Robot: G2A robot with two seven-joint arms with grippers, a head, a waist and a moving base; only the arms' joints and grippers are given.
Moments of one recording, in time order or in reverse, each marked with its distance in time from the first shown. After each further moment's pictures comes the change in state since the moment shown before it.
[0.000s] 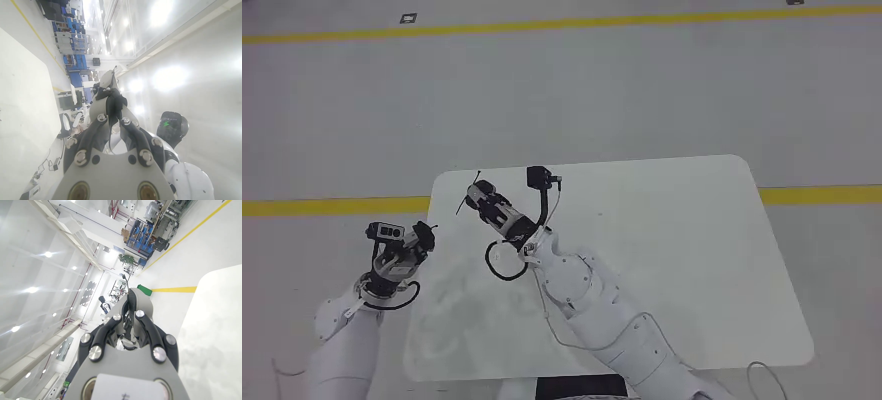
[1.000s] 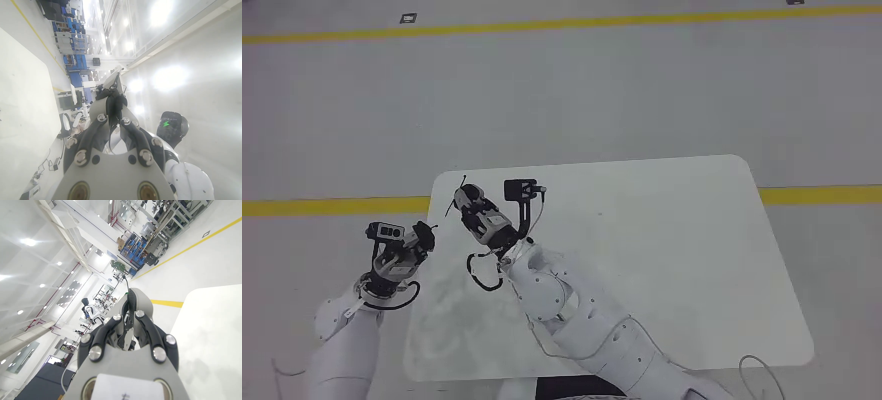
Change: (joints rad) left arm 0.000 0.000 0.000 0.000 0.000 0.000 0.000; right arm 0.034 -0.014 -0.141 0.054 -0.186 0.078 -0.242
